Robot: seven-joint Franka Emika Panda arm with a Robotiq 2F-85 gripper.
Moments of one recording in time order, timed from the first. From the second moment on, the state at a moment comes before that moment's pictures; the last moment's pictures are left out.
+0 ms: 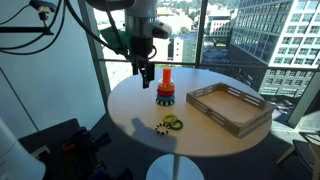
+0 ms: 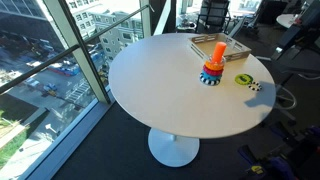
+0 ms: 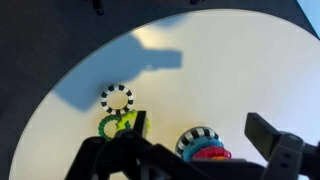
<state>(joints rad) -0.01 -0.30 -0.19 -2.53 0.18 2.19 -0.14</state>
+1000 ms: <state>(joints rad) -0.04 -0.28 -0.13 -2.48 0.13 2.22 -0.05</state>
